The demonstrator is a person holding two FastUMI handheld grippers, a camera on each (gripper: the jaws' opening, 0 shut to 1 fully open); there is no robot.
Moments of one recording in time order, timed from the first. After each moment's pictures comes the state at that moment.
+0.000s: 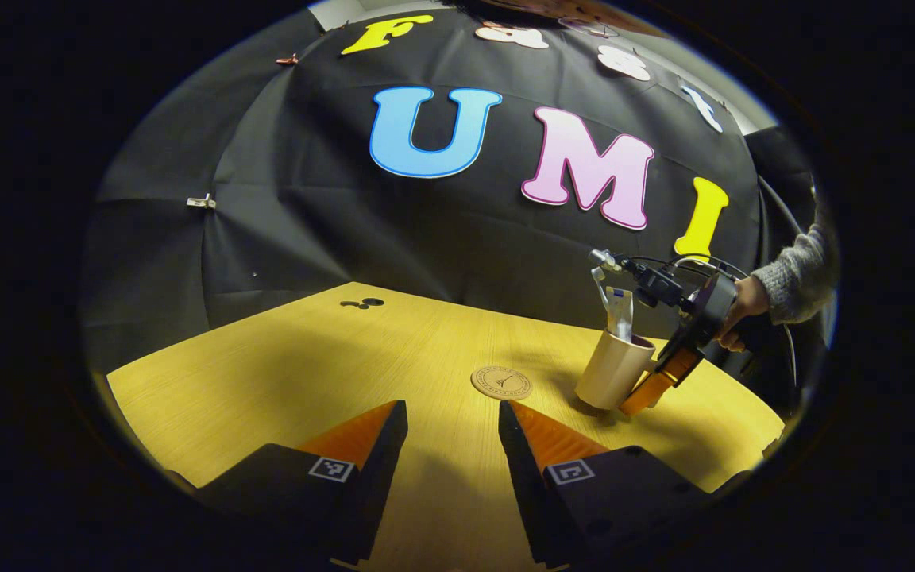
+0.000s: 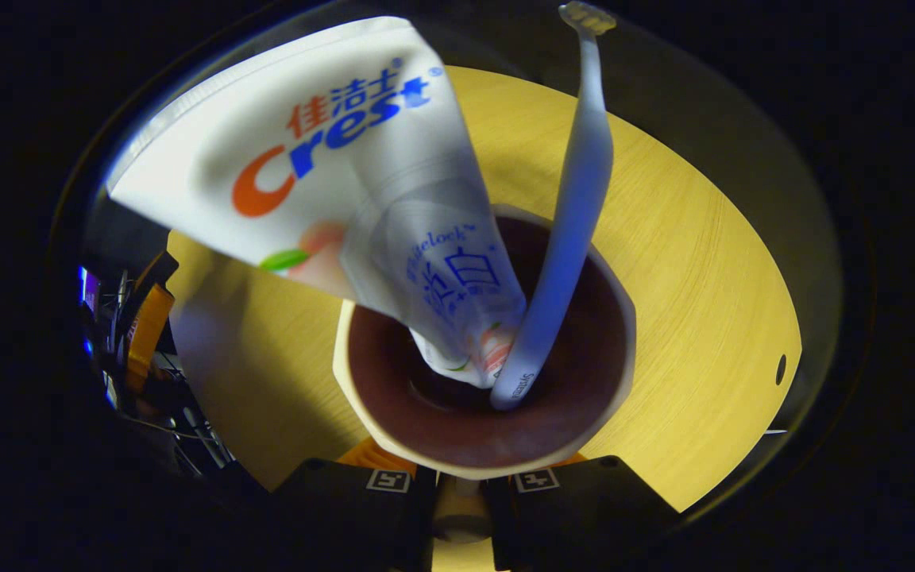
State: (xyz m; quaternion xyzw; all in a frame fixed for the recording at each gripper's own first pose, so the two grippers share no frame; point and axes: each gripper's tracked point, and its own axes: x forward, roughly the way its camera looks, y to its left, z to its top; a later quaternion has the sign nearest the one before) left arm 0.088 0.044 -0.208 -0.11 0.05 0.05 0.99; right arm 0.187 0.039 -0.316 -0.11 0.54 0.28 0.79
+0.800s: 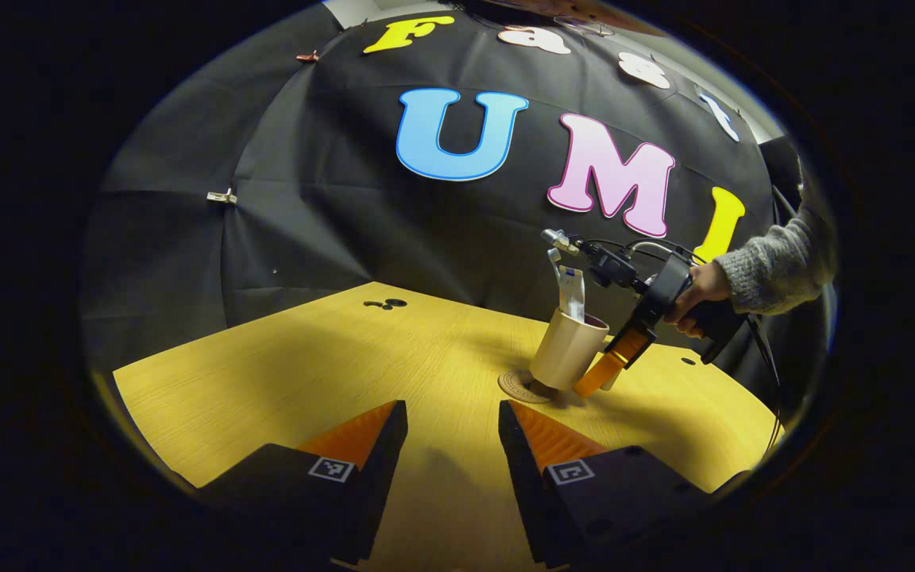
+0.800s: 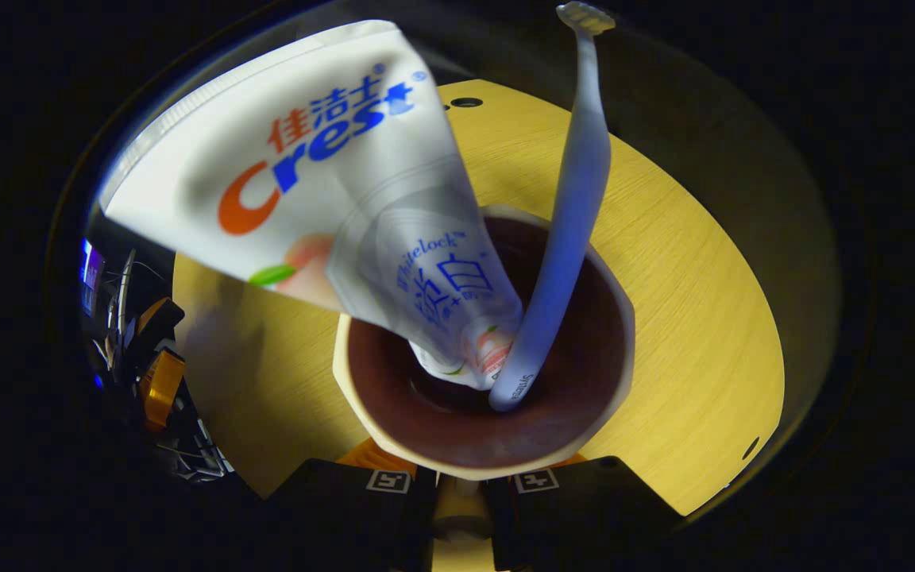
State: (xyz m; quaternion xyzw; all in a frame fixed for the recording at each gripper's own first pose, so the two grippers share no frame) left arm 0.081 0.076 -0.213 -0.12 0.05 0.08 0.99; right arm 0.246 0.130 -0.307 -0.16 0.51 0.33 0.77
